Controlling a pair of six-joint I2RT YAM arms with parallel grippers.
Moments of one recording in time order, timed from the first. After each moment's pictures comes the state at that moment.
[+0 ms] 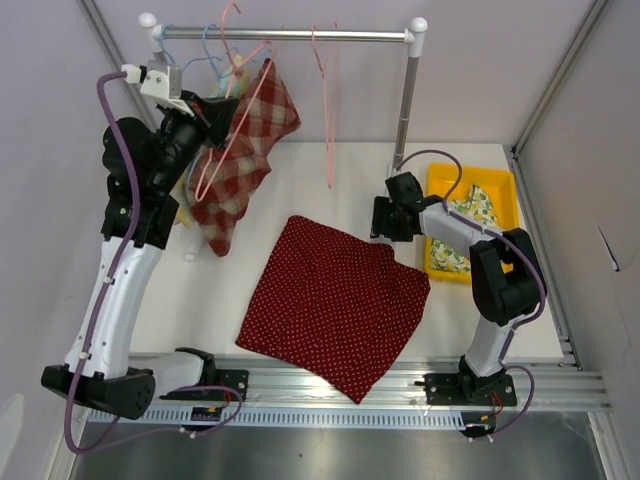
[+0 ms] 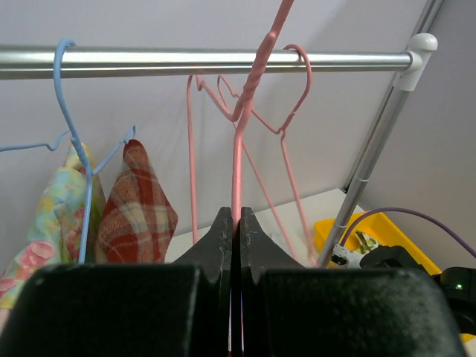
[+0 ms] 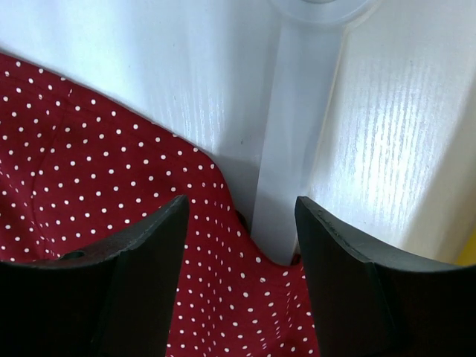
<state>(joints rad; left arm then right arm) -0.21 1.19 1.53 -0.10 0.26 -0.20 0.41 1.81 1.26 -0.42 0.01 0.48</state>
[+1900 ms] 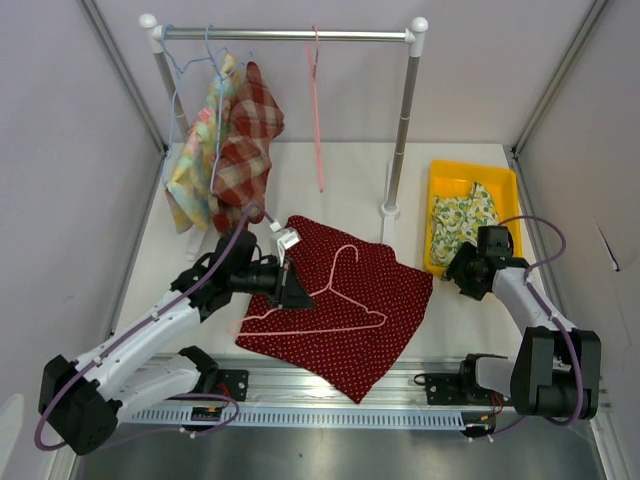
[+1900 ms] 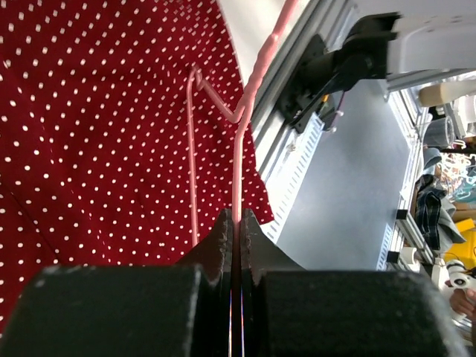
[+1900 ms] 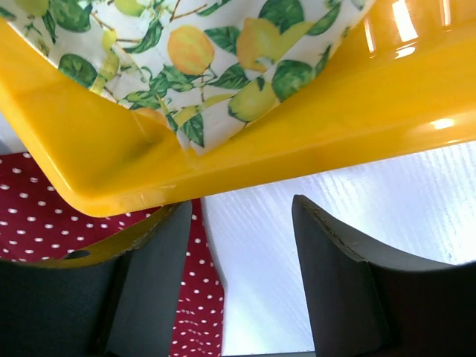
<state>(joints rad) -0.61 0.92 0.70 -0.37 0.71 -0.42 -0.04 1.21 0.65 -0.50 -0.04 0.55</state>
